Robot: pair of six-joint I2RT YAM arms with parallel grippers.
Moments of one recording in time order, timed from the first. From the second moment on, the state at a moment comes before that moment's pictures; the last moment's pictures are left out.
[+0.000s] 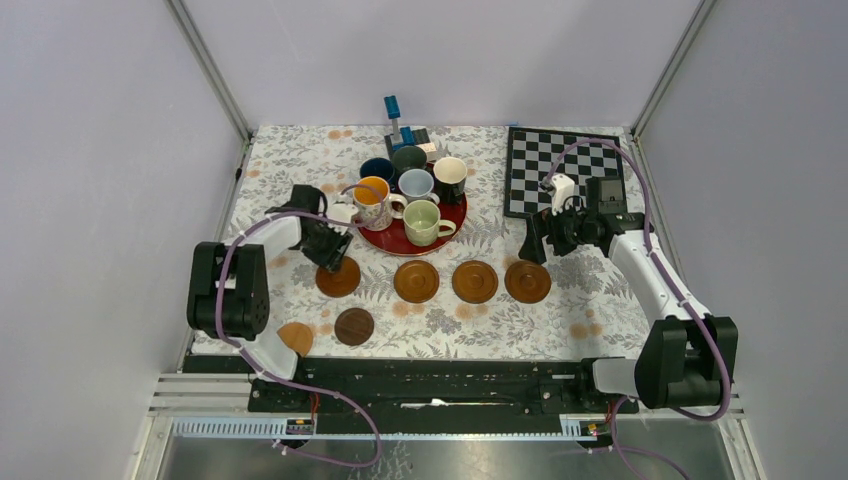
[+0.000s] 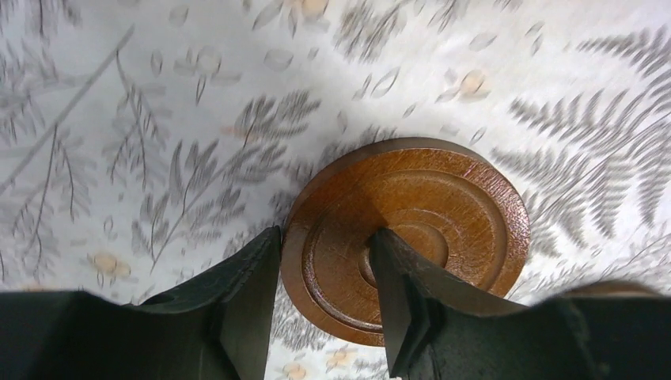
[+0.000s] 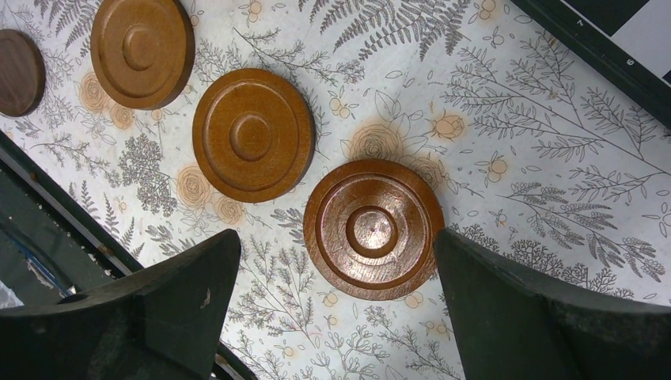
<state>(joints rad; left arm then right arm) -0.04 1.65 0.95 -0.57 0.25 0.54 0.04 1.31 0.95 -0.63 -0.59 -0.28</state>
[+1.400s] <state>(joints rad) -0.23 1.61 0.90 -0.45 0.21 0.39 0.04 1.26 0.95 -0.63 -0.59 -0.28</state>
